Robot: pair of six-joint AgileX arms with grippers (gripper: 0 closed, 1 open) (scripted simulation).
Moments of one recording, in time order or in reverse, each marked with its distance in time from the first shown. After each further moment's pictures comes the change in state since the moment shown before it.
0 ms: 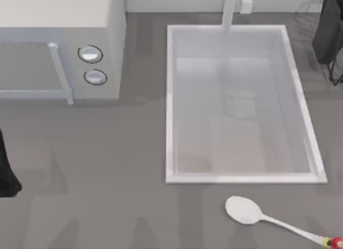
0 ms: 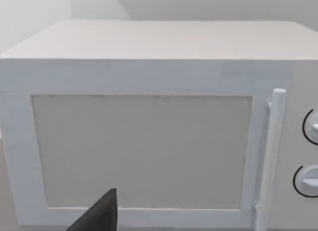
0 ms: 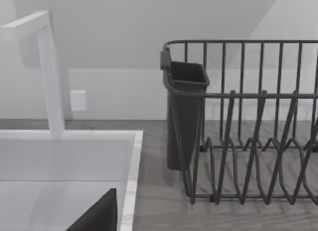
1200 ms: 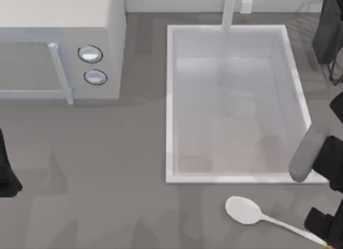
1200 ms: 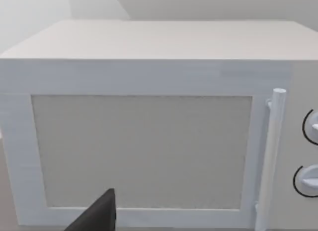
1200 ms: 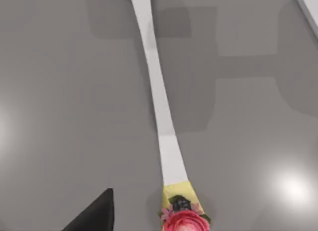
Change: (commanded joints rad) left arm 0.000 0.000 0.000 0.000 0.000 0.000; right arm 0.483 1.253 0.790 -0.904 0.002 -0.503
